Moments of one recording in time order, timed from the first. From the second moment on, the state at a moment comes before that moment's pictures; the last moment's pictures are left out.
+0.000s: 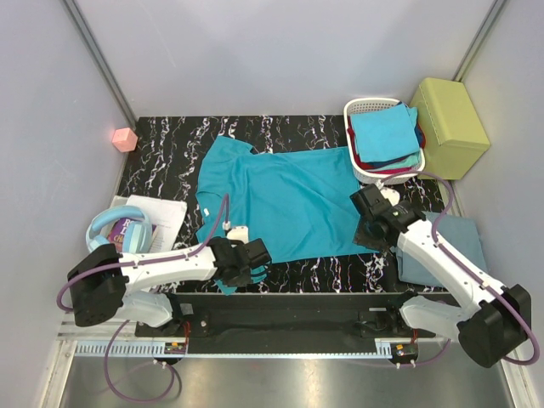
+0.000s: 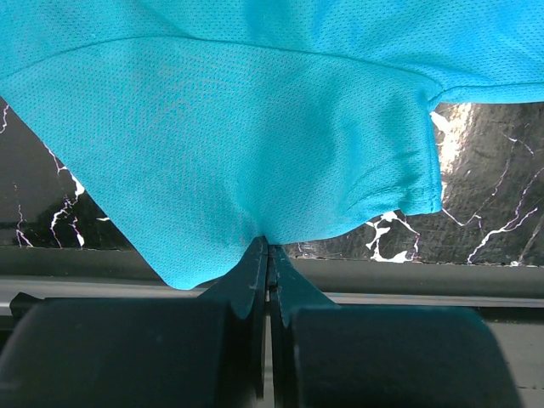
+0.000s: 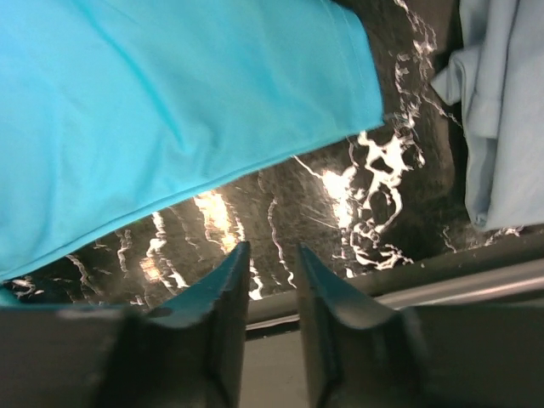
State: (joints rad) left arm -1.12 1.32 0.74 -0.84 -0.32 -1.15; right arm 0.52 1.12 0.93 -1.00 0.28 0.80
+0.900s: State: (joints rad) left arm -1.10 1.17 0.77 -0.93 -0.36 -1.09; right arm 0.40 1.47 0.85 -0.83 0.30 0.99
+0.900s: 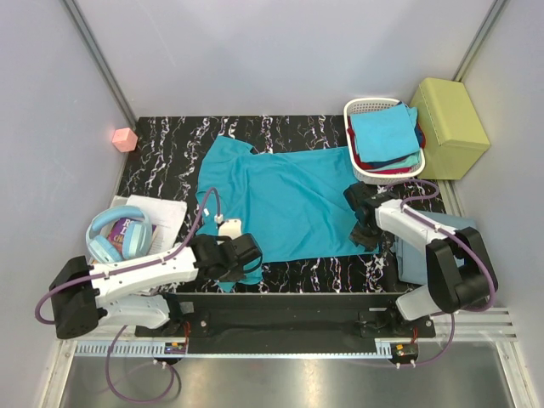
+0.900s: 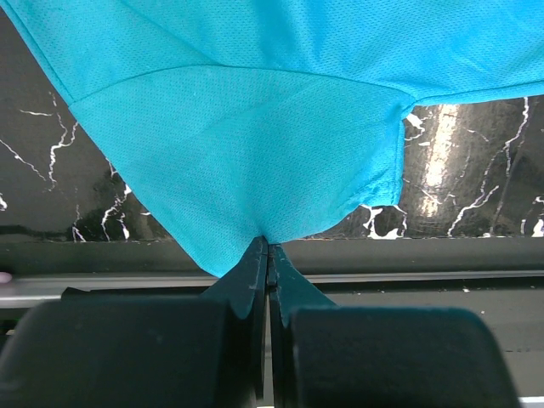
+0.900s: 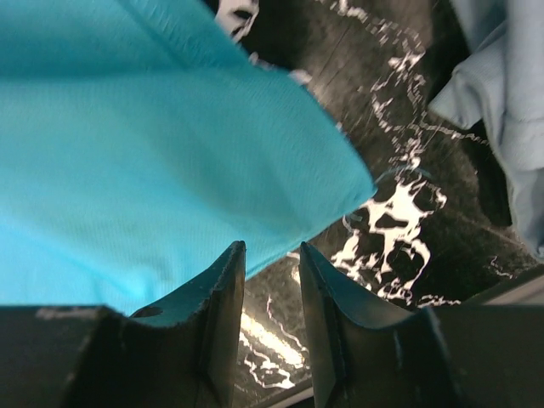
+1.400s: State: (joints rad) left arm -1.09 1.17 0.77 -0.93 -0.37 -1.04; right arm 0.36 1.52 0.82 -0.77 0.30 0.99
